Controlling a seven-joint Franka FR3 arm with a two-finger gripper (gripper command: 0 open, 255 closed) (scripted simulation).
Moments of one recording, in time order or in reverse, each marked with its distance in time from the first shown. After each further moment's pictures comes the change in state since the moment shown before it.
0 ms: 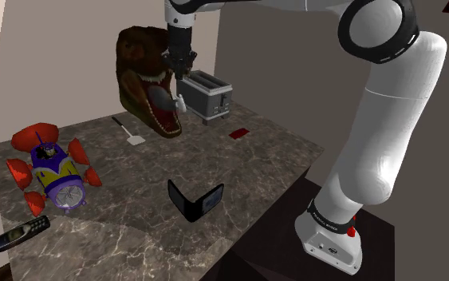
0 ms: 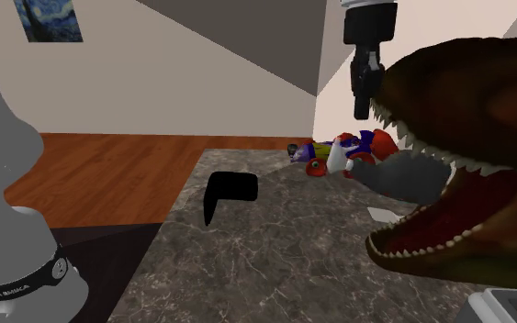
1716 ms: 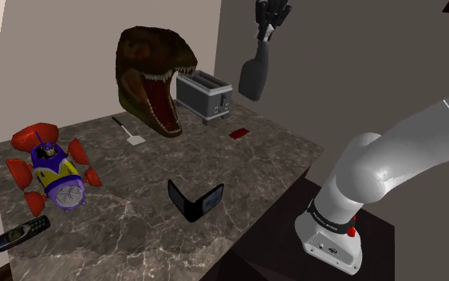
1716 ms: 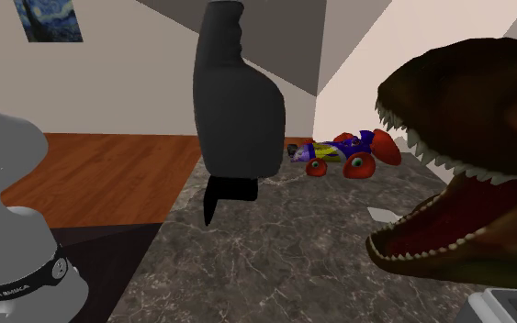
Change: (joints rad) arm -0.104 -0.674 -0.150 -0.300 0.006 -0.304 -0.269
